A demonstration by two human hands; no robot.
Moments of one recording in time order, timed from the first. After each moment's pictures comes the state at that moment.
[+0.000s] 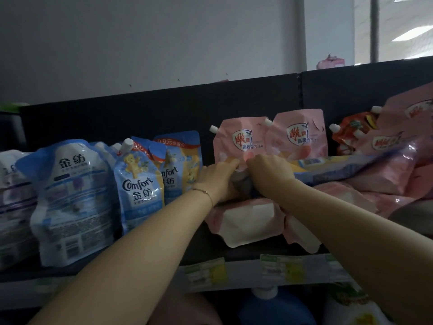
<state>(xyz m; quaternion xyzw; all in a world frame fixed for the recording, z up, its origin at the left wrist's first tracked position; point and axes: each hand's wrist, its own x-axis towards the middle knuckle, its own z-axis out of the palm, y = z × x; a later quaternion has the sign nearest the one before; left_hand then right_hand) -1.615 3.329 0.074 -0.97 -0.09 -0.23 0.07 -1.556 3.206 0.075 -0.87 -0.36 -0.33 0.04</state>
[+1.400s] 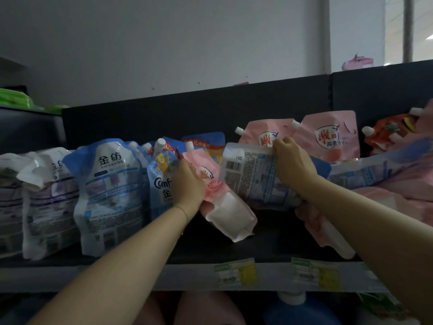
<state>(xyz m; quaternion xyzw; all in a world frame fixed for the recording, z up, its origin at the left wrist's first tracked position) -1.678 3.399 0.058 -0.75 -0.27 -0.56 -0.22 -1.537 3.230 0.081 -0.81 -0.37 -0.36 0.28</state>
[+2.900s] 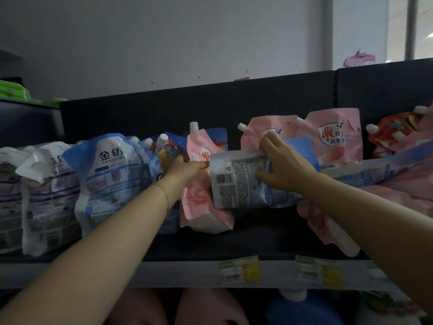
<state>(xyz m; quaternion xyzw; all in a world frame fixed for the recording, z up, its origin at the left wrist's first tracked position) -1.682 3.439 0.083 -0.72 -0.23 -0.35 -0.55 -1.544 3.236 0.079 -0.70 -0.56 -0.39 0.22</state>
